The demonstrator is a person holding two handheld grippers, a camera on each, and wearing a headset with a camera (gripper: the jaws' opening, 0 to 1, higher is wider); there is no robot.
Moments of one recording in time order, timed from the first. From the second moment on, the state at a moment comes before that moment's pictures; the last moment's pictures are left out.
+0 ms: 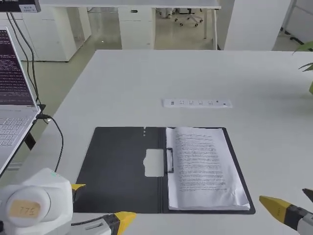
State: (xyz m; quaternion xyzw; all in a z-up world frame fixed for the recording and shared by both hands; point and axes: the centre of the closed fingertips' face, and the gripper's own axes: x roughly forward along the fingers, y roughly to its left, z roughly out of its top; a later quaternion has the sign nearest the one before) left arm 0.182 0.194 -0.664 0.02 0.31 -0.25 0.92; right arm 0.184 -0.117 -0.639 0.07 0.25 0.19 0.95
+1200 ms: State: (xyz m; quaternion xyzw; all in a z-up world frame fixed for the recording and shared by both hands) left arm 0.226 0.079 -0.731 0.06 0.28 -0.37 0.88; right arm 0.191 -0.122 -0.670 0.10 0.26 0.17 0.95
